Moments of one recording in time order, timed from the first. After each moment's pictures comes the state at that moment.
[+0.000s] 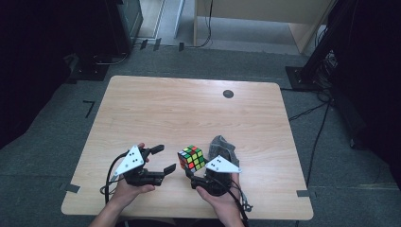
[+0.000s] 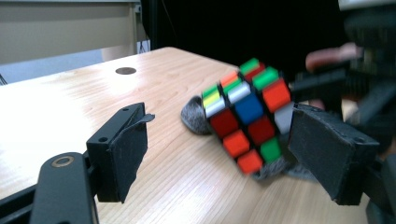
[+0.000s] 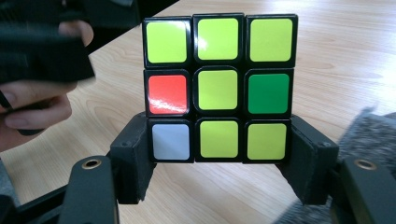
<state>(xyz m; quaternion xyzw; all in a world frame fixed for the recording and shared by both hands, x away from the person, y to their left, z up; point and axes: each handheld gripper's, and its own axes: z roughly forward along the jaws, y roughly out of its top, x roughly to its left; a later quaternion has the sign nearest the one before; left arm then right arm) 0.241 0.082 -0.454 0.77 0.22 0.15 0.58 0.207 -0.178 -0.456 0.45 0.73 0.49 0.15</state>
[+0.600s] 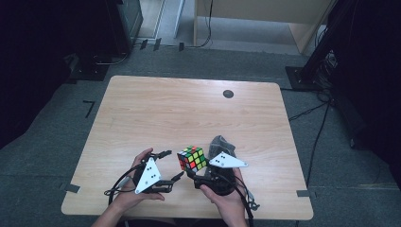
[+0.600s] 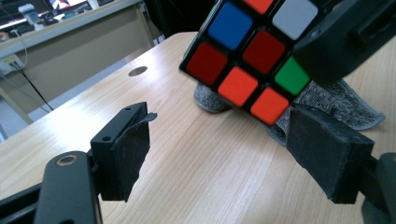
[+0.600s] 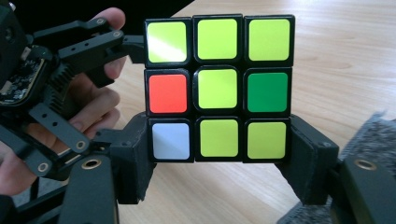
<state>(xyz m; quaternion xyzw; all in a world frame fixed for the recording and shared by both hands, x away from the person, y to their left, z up) 0.226 0.058 -0.469 0.80 0.14 0.26 0.53 0.207 -0.183 -0.437 0.44 0.74 0.50 0.10</state>
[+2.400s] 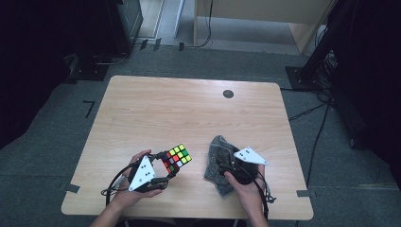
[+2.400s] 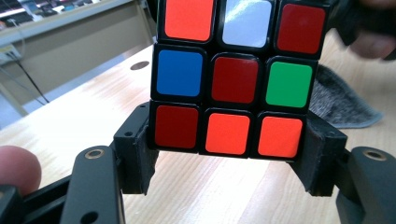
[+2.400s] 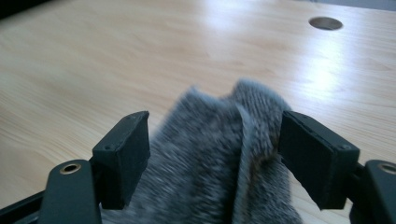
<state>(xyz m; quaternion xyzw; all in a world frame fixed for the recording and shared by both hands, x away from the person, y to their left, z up) 0.231 0.074 -0.468 0.79 0.17 0.23 0.54 0.237 -0.252 -0.480 0.49 0.72 0.43 0.25</state>
